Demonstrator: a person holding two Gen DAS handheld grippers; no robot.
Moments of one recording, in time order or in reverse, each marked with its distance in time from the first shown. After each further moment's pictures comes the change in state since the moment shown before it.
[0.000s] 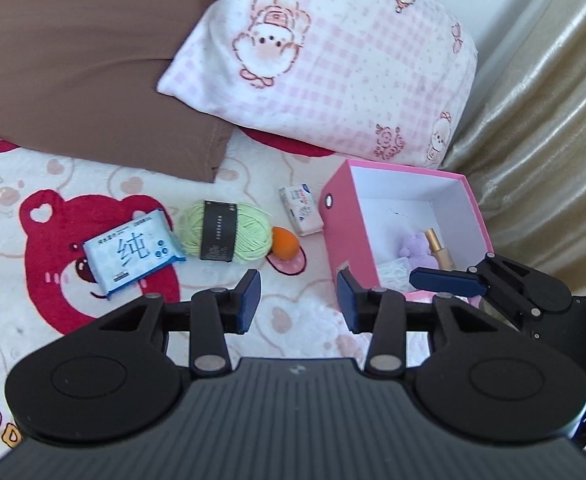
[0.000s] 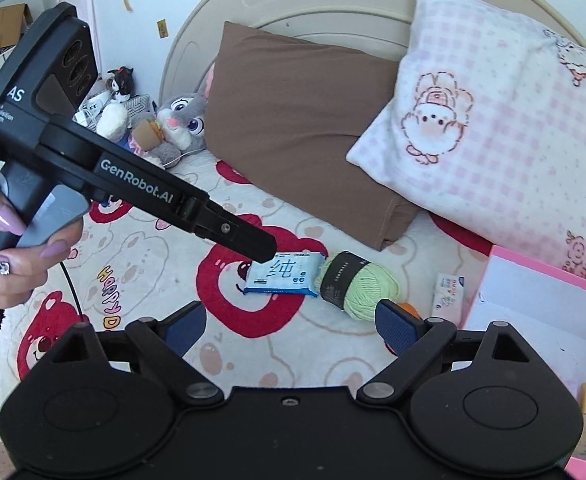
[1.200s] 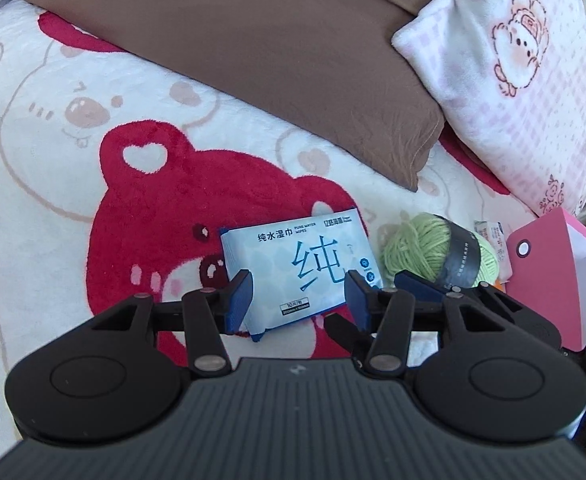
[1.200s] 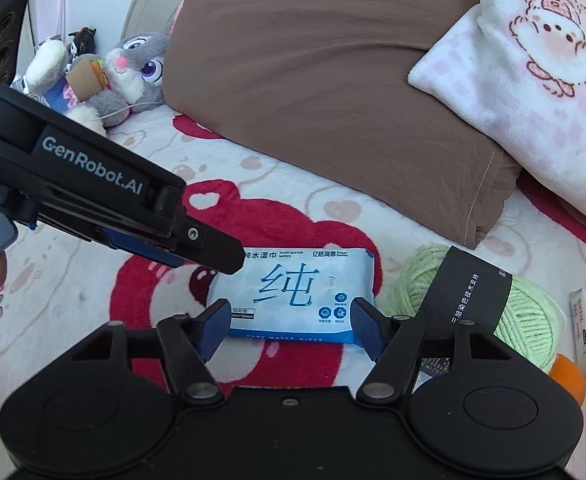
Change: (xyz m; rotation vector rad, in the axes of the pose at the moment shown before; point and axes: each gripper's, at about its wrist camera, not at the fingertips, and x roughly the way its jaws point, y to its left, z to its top) left arm 0.126 0.203 -0.026 -0.241 -0.054 0.146; right arm 0.263 0.024 -0.018 -0.031 0.007 -0.162
